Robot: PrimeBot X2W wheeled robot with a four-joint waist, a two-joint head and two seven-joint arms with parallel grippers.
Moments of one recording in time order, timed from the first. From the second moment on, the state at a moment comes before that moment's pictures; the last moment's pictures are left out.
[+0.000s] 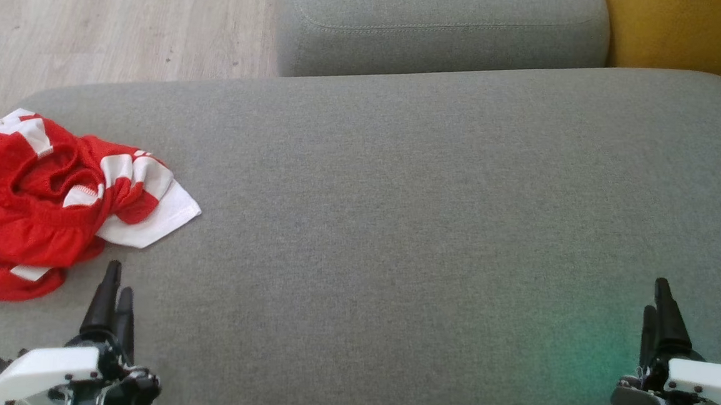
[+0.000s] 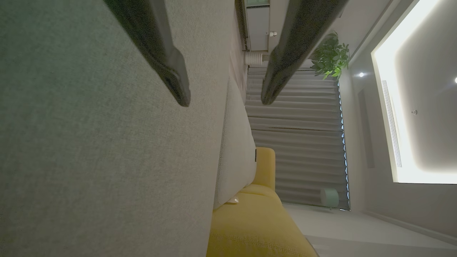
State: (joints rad) left arm 0.01 0.03 0.08 0.31 -1.56 -0.12 0.06; right arm -0.01 -0.04 -0.13 0.32 1.49 0.11 0.06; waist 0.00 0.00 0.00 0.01
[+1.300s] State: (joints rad) left arm -0.01 0.03 -0.08 0.03 -0.88 0.01 -0.06; right arm -0.02 -0.04 -0.04 0.15 0.75 0.11 -0.05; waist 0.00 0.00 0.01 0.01
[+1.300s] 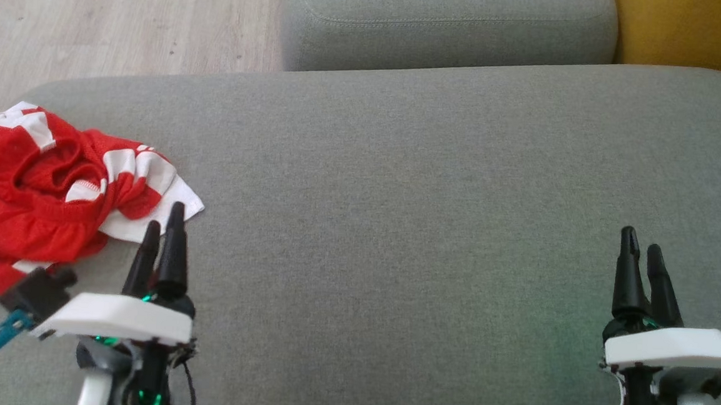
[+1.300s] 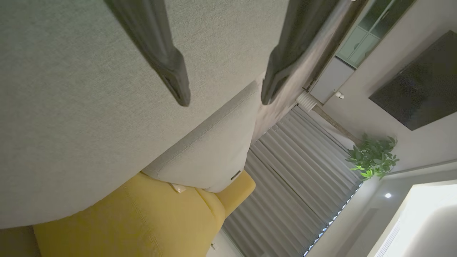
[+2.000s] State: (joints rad) left arm -0.05 0.16 -0.37 0.04 -0.56 0.24 -0.12; right arm -0.02 -0.04 0.01 0.13 0.43 0.11 -0.12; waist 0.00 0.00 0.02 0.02
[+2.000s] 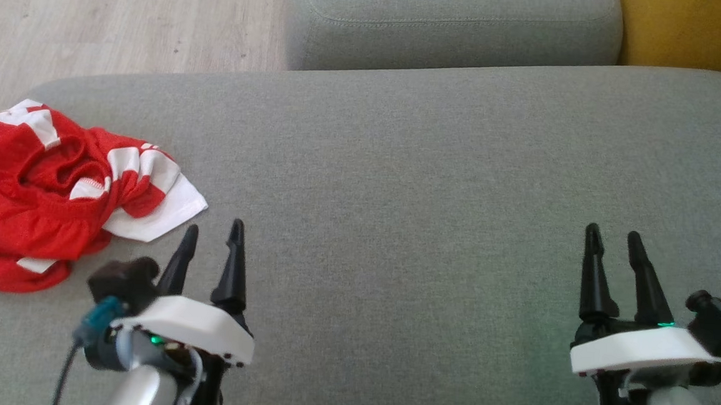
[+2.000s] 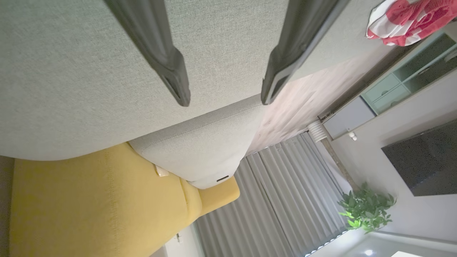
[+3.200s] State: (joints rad) left arm -0.05 0.16 -0.48 -0.07 -0.35 0.35 -0.22; right arm -0.02 -0.04 0.08 0.14 0.19 0.12 -0.22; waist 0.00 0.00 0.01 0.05
